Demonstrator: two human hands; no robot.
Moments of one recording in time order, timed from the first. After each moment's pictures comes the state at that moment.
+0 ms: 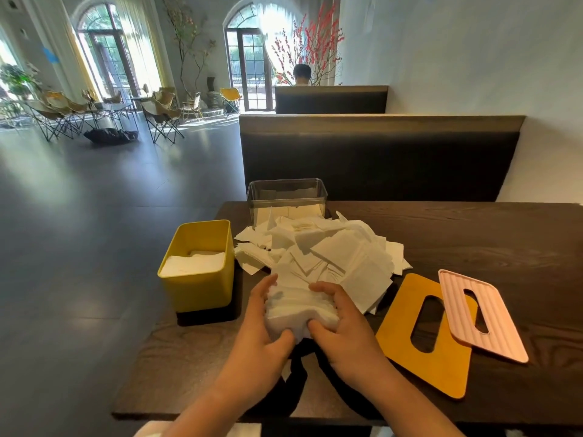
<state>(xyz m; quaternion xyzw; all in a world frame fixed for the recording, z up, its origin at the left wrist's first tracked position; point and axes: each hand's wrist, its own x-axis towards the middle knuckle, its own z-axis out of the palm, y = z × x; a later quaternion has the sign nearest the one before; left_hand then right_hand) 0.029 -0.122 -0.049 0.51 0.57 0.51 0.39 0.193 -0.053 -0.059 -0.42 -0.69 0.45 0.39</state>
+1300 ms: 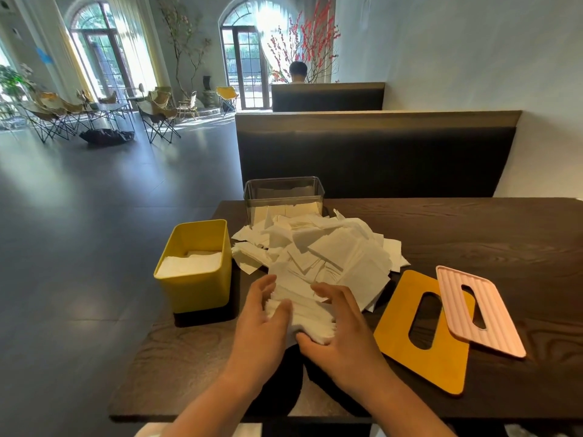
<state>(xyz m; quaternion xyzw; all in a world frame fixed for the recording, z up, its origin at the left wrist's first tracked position) 0.038 -0.099 -0.047 0.44 0.62 0.55 0.34 0.198 -0.060 -0.066 -0.41 -0.77 0.31 0.37</state>
